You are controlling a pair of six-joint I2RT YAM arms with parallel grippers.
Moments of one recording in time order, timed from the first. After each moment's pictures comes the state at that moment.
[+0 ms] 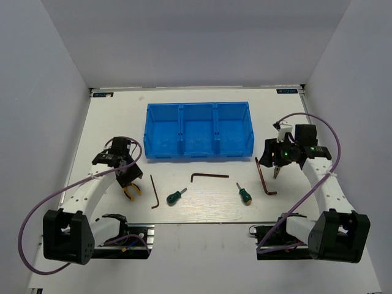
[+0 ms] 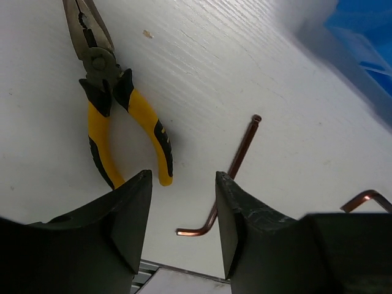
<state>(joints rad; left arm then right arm) -0.15 1.11 0.72 -0.81 -0.11 -0.75 -0.04 1.12 0.83 -0.68 -0.49 -0.19</state>
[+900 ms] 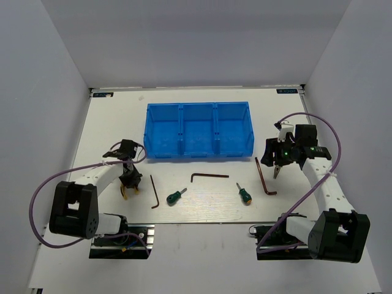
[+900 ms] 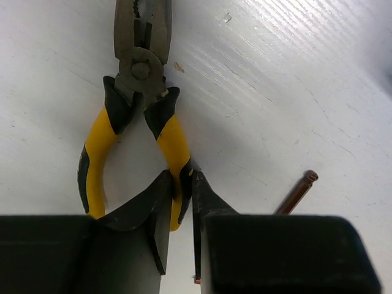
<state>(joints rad) -0.16 1.34 0.66 -0.67 -0.21 -0.75 -0.04 1.12 0.82 -0.66 -0.43 -0.18</state>
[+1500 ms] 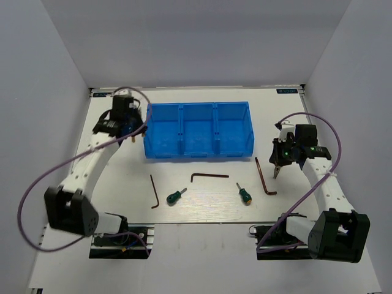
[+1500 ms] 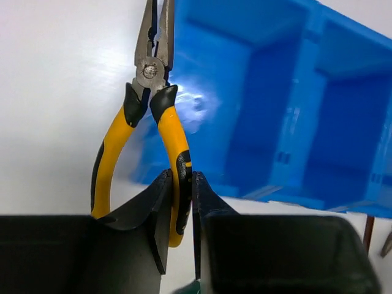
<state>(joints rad) -0.22 1.29 1.20 -0.64 -0.15 -0.55 -0.04 1.12 0.82 -0.66 -0.38 -0.20</state>
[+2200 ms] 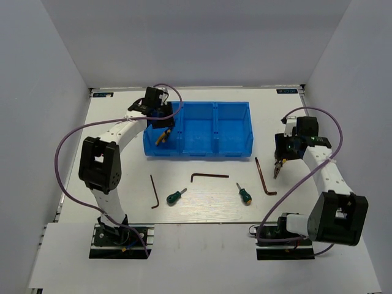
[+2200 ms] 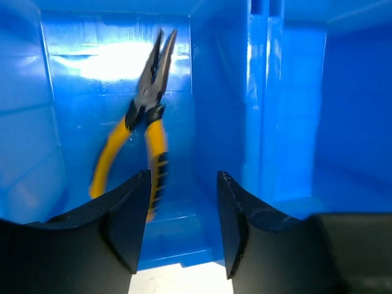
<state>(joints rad) -0.33 1.84 1.46 -0.47 0.04 -0.36 -0.07 1.24 0.91 -0.67 -0.14 -0.21</state>
